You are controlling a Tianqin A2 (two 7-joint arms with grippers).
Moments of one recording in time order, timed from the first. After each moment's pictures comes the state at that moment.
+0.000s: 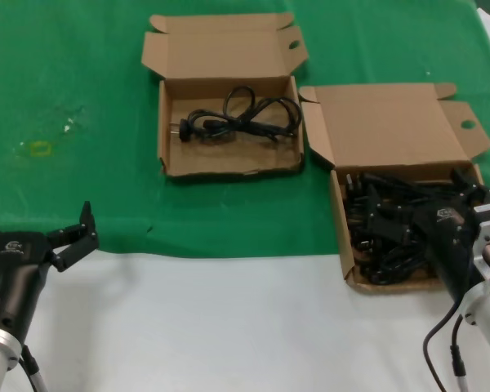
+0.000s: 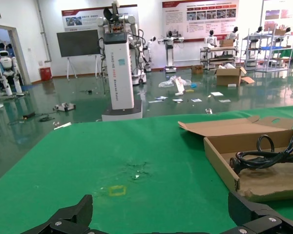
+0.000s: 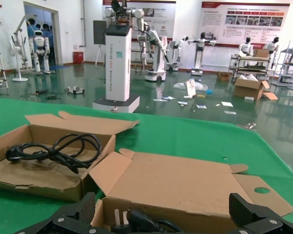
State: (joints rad) left arm 0.00 -0.30 1.60 -1.60 -1.80 0.00 0.00; right arm 0.05 0.29 -1.63 1.55 1.81 -0.02 -0.02
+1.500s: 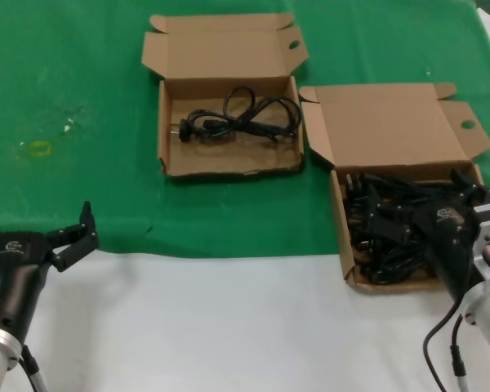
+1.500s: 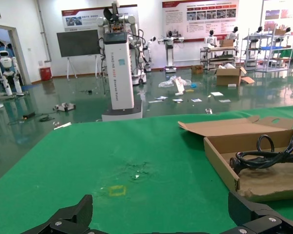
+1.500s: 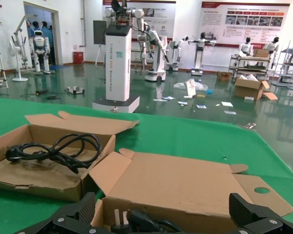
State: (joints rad) left arm 0.00 -0.30 1.60 -1.60 -1.80 0.00 0.00; right arm 0.05 0.29 -1.63 1.55 1.81 -0.02 -0.02
